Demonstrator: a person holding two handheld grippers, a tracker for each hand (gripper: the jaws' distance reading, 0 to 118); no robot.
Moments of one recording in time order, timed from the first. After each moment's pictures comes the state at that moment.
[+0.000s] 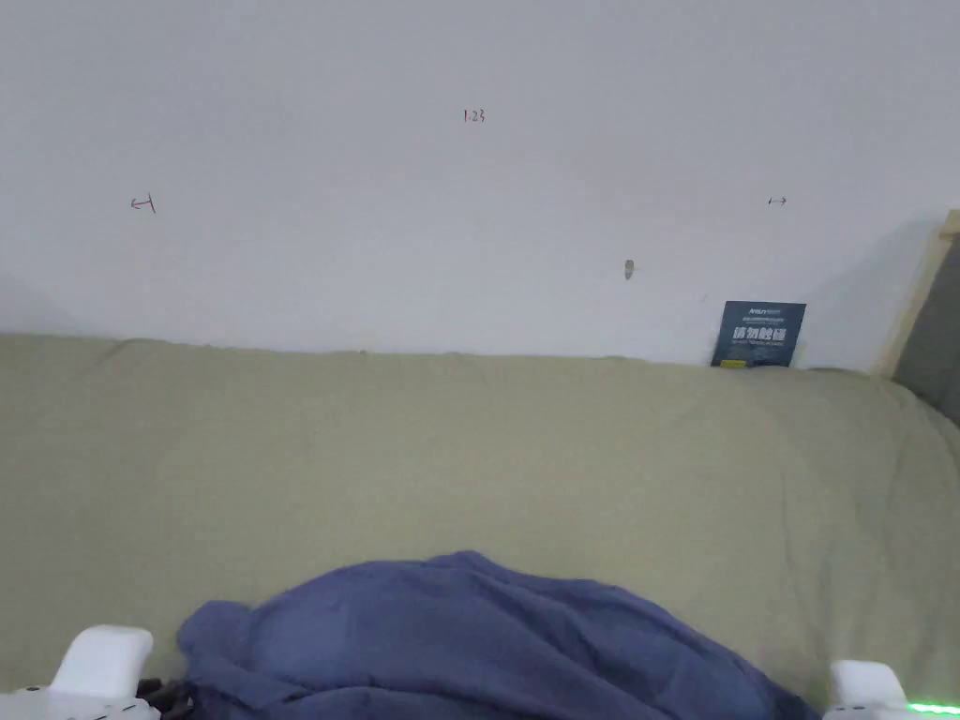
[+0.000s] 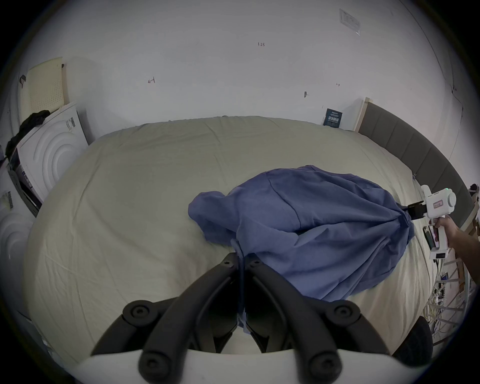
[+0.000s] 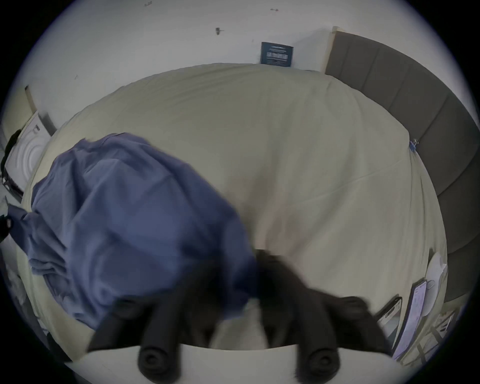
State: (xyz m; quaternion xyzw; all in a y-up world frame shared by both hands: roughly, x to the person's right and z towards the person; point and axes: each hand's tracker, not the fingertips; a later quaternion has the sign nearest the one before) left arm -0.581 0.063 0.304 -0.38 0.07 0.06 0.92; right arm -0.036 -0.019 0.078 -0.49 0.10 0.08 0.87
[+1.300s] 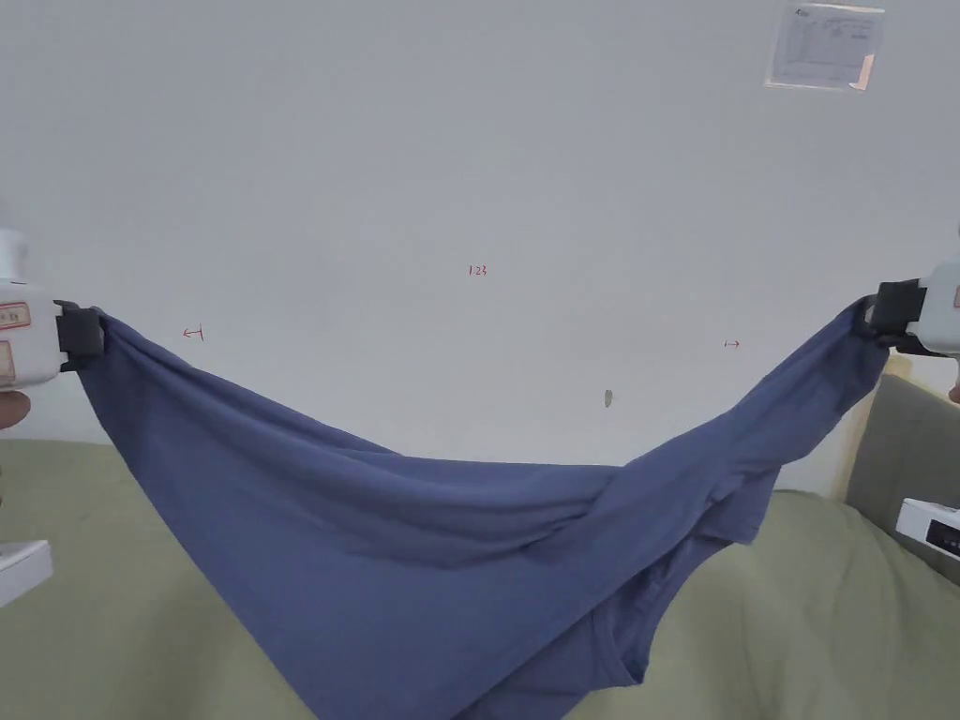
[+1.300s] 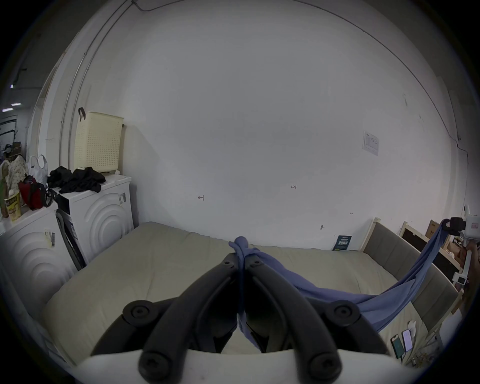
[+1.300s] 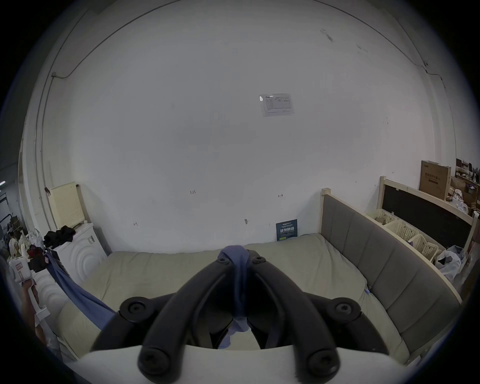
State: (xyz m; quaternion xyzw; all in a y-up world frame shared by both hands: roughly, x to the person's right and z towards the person) left arm -0.657 0.399 0.345 -0.11 0.17 0.10 0.97; right arm -0.030 0.458 0.138 -0.14 0.13 -0.05 0.98
